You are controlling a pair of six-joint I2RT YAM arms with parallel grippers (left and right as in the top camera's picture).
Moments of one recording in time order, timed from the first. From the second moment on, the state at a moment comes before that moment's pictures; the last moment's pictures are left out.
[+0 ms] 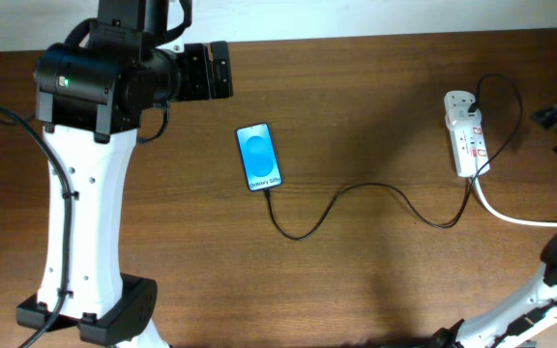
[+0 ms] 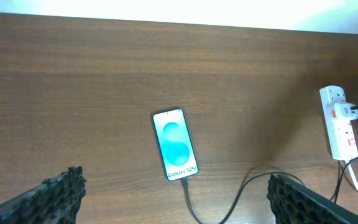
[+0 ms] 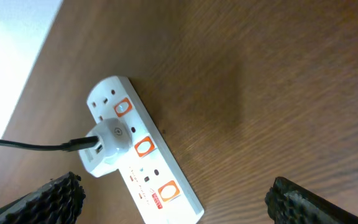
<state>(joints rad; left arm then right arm) -0.28 1.86 2.51 -1.51 0.03 -0.27 -0.74 2.10 1.74 -0.80 -0.54 0.15</state>
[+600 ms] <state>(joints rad) -0.28 1.86 2.51 -1.51 0.03 -0.27 -0.57 2.26 1.74 -0.79 -0.35 0.15</state>
